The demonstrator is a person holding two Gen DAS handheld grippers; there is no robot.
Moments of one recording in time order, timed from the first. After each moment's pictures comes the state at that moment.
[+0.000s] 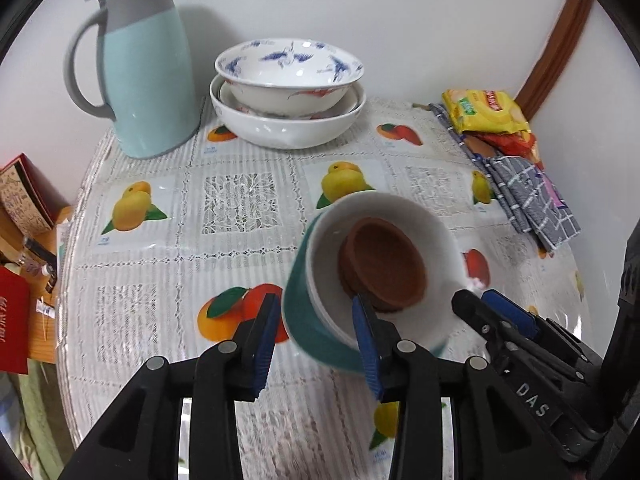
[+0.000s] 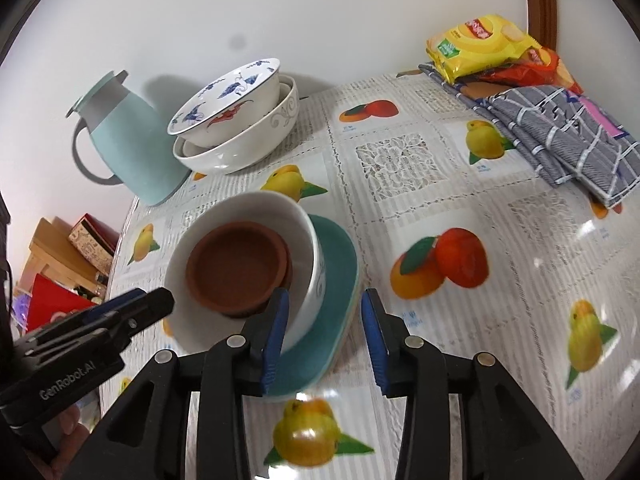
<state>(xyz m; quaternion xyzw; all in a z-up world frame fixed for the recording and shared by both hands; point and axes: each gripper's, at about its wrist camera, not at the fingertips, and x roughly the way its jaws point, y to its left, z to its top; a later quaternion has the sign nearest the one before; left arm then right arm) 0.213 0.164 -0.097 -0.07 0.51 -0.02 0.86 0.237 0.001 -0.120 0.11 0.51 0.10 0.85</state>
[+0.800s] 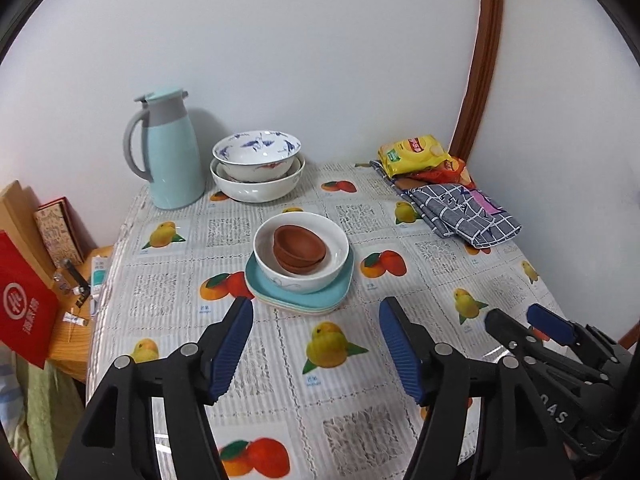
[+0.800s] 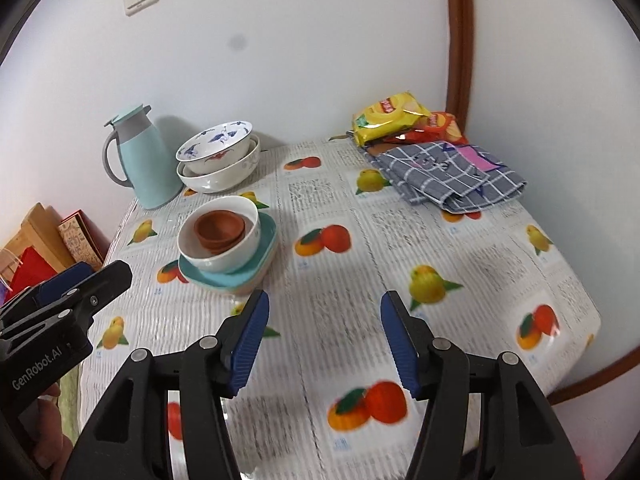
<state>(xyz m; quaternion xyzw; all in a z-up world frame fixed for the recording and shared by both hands) 0.054 0.098 -0.014 -0.04 0.37 -0.01 0.93 0.072 -0.071 -0.022 0.05 0.42 0.02 0.91</state>
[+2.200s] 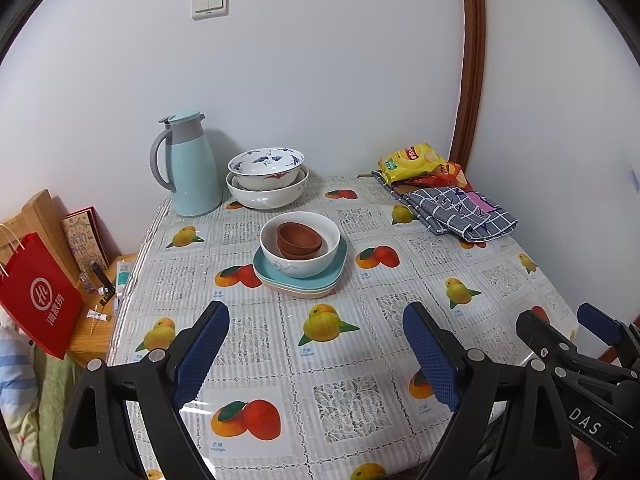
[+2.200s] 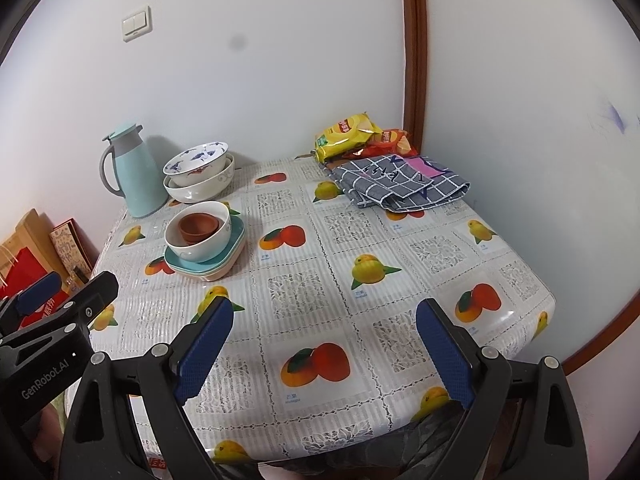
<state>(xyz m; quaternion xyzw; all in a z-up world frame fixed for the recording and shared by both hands) -0.009 0.066 -0.002 -0.01 0.34 0.02 0.94 -0.006 -0.109 -0.001 0.04 0.38 -0.02 0.92</state>
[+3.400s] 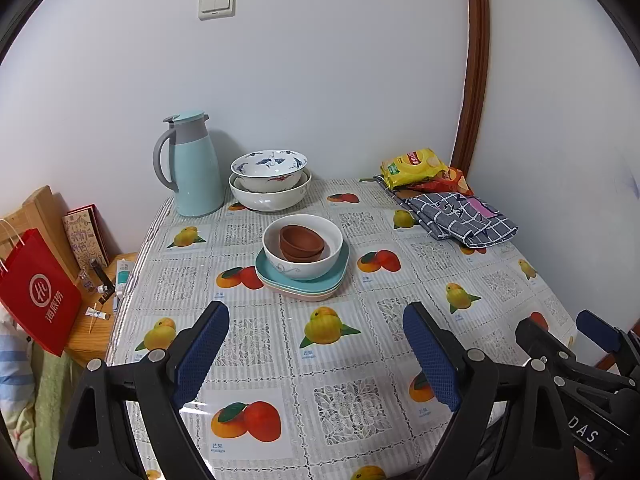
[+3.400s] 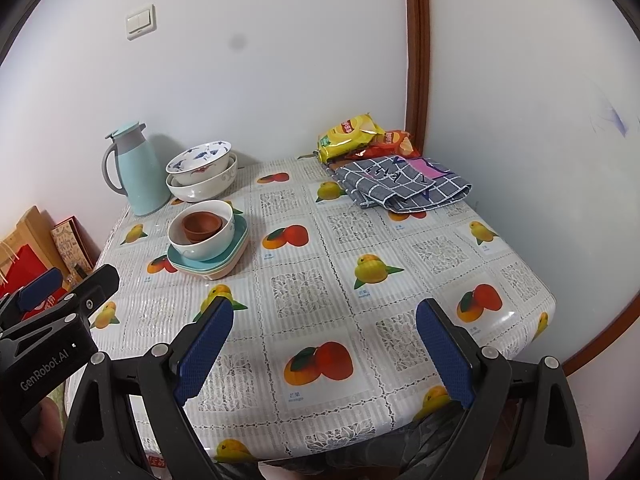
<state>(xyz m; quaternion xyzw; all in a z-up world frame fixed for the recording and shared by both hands) -0.009 0.068 -0.001 -0.02 0.33 0.03 0.94 -0.006 -0.103 0.000 0.04 0.38 -0.02 0.92</state>
